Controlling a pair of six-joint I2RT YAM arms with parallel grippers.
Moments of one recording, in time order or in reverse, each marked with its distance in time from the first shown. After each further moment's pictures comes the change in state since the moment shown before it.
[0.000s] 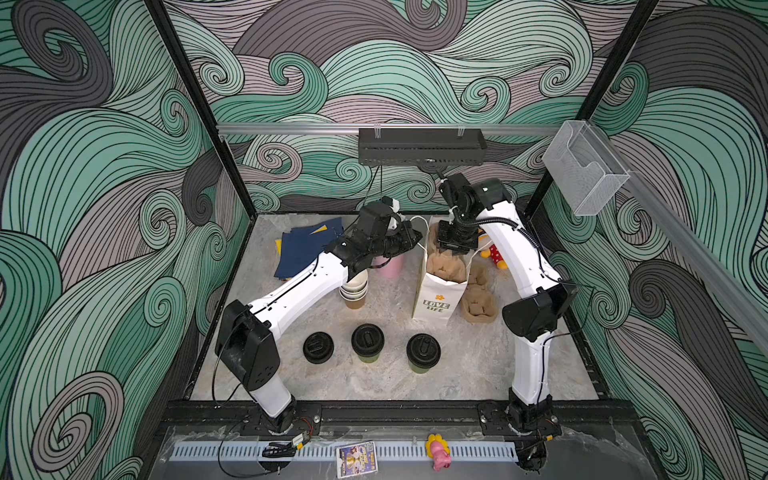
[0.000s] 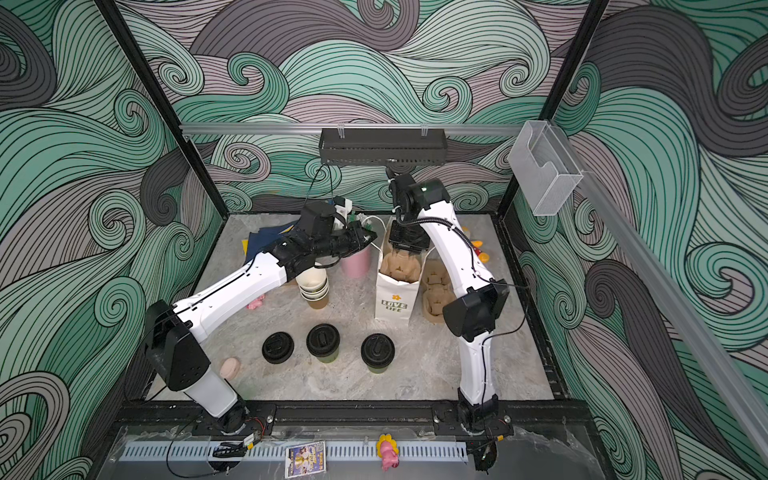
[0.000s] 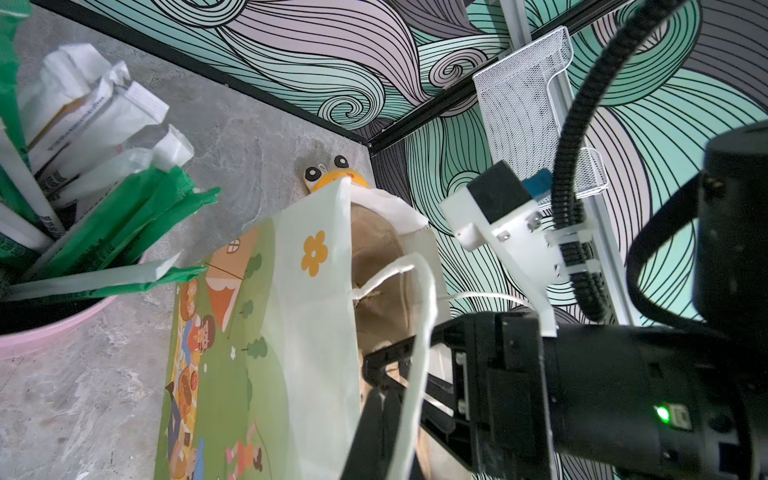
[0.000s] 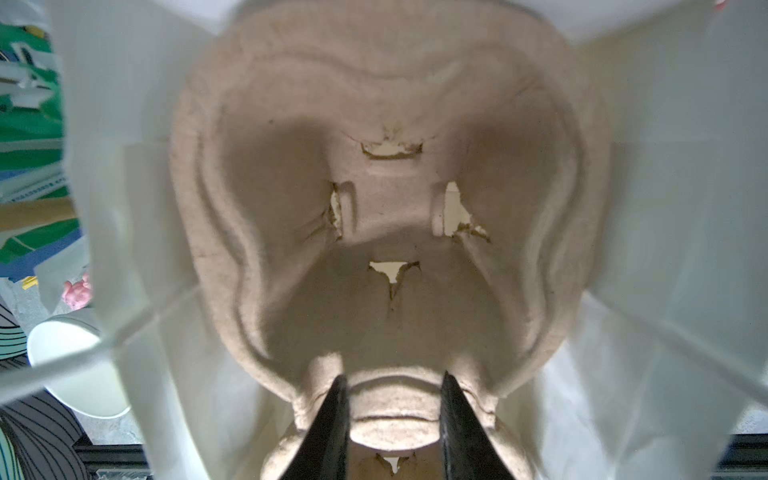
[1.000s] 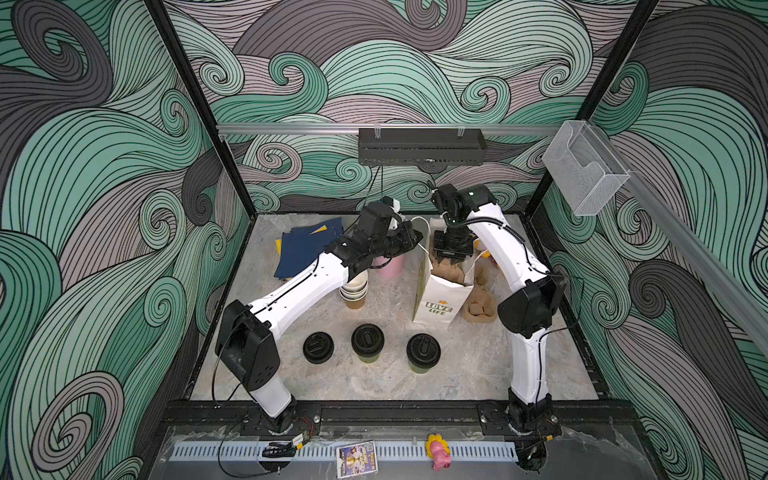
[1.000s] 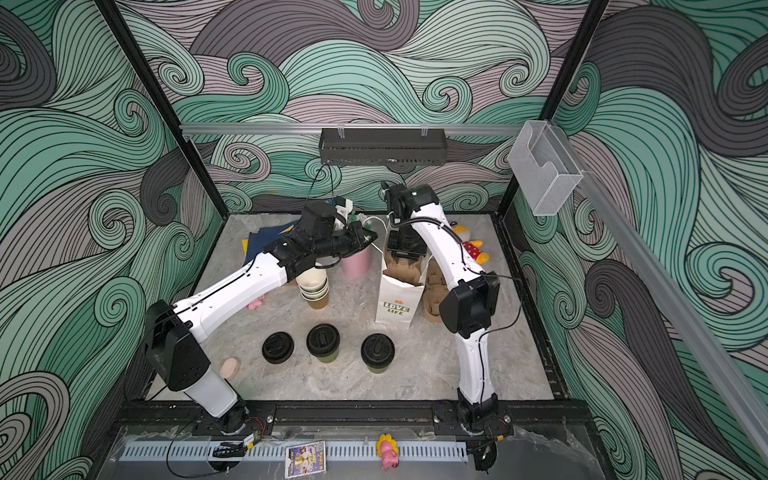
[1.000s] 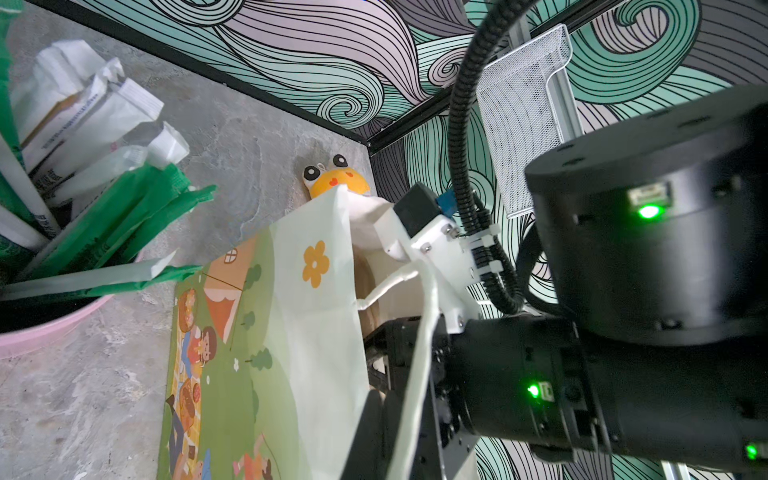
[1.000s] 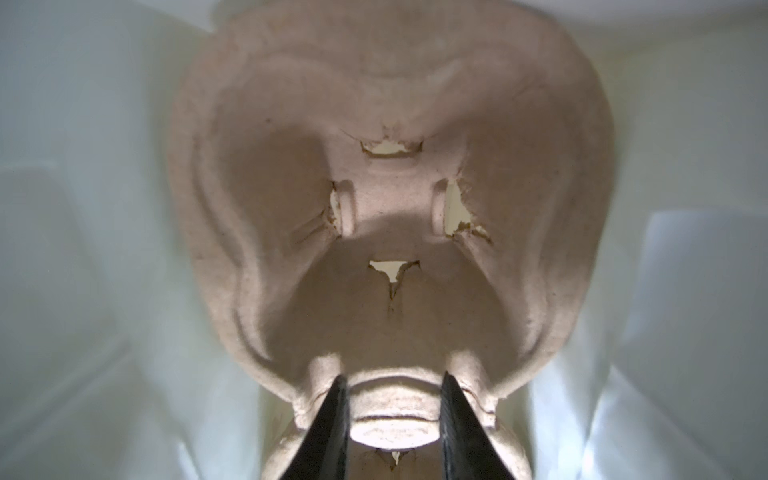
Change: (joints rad) left arm 0.000 0.000 0.000 0.001 -0.003 0.000; right arm 0.007 0.034 -0.108 0.000 0.009 -0.024
